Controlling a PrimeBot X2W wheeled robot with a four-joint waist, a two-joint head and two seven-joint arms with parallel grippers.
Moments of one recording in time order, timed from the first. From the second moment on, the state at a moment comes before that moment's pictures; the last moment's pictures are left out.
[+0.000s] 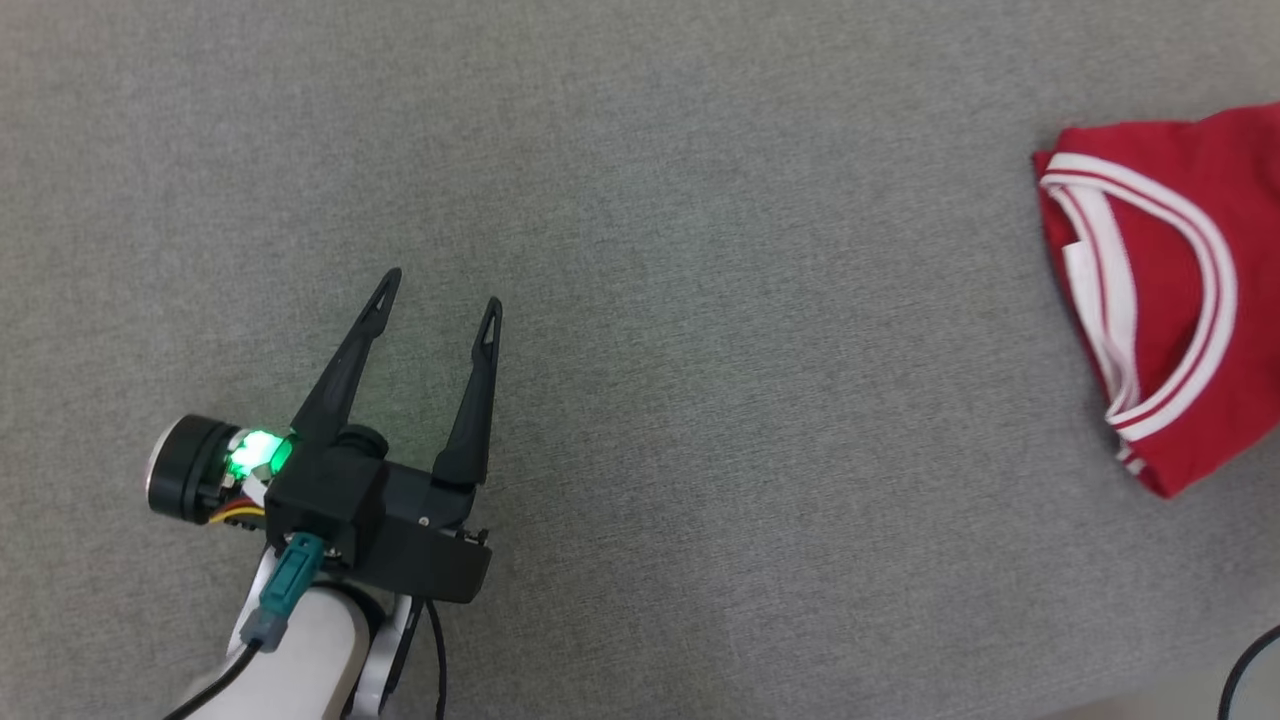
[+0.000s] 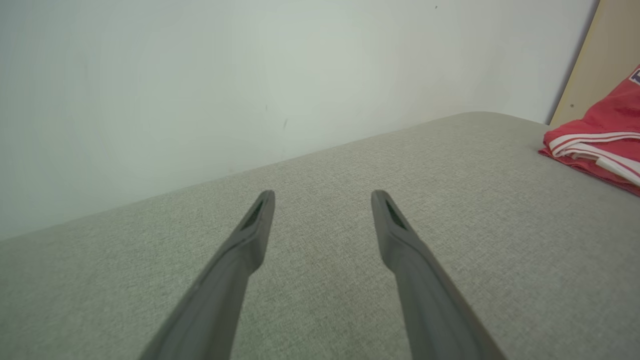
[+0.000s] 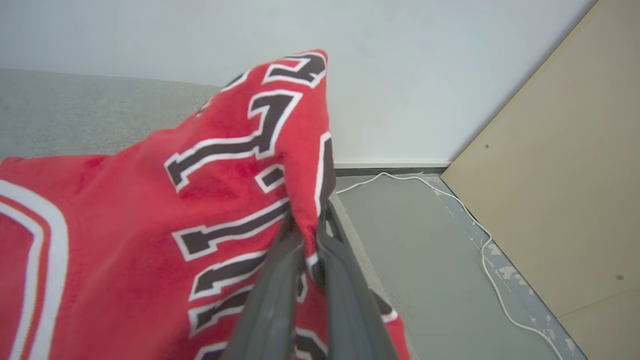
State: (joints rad) left arm -0.50 0.31 -0.48 -0.15 -0.17 0.29 -0.14; right arm -0.68 -0.70 0.19 0.67 0.37 0.13 -0.24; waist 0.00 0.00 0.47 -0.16
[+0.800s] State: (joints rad) left arm -0.47 0.31 -0.47 -0.10 -0.20 0.31 -0.18; right arm -0.65 -0.54 0.04 0.50 0.34 0.13 -0.26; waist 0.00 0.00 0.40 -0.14
